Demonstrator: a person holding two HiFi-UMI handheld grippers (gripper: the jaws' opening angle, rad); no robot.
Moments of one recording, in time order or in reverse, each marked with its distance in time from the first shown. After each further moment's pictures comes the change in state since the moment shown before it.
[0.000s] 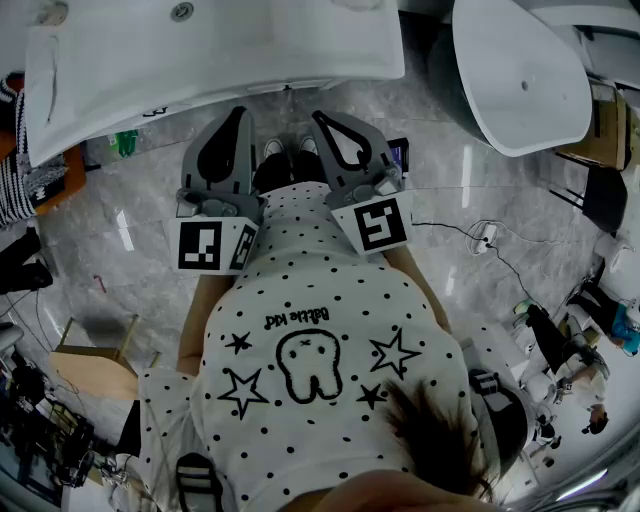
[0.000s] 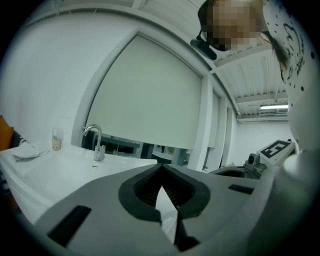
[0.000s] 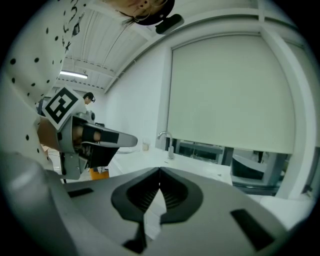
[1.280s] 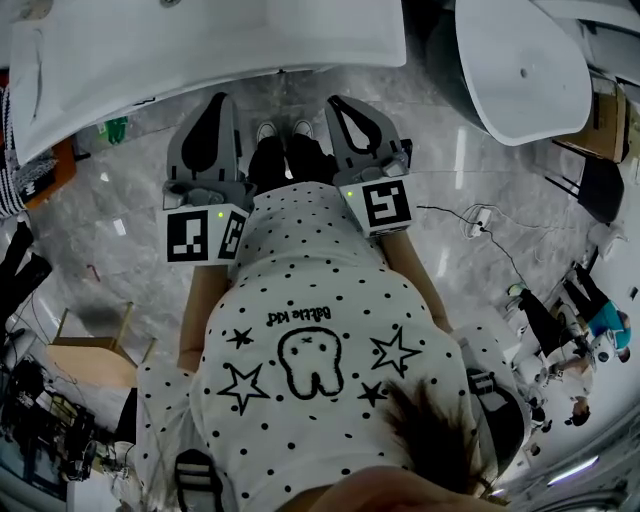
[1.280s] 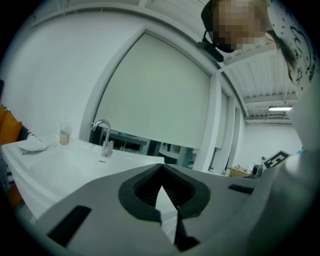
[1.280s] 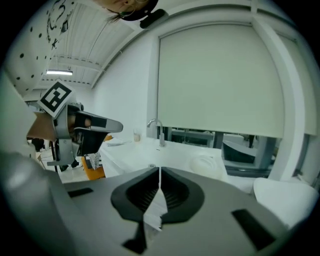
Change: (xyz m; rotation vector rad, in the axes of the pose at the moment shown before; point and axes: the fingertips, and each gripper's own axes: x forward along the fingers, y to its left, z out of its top) left arm -0.002 0.018 -0.001 -0.045 0.021 0.063; right arm -0.007 -0.023 -0.036 0.073 0.094 -0.082
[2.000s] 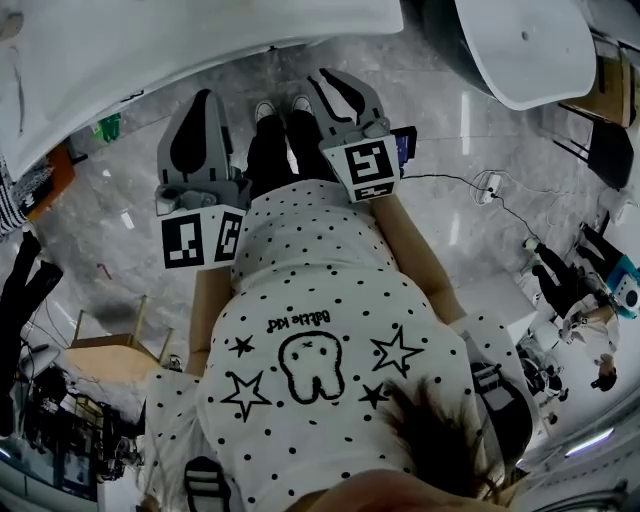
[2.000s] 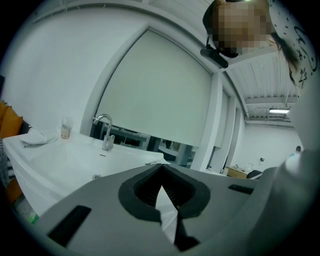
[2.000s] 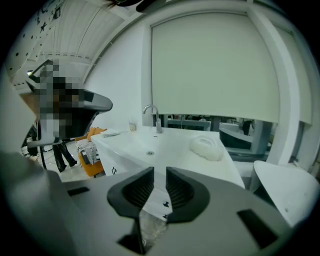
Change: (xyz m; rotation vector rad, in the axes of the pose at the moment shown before) left arm 0.010 0.000 -0.009 -0.023 0.038 0.000; right arm 0.034 -0.010 -0.054 0.076 0.100 -0.031
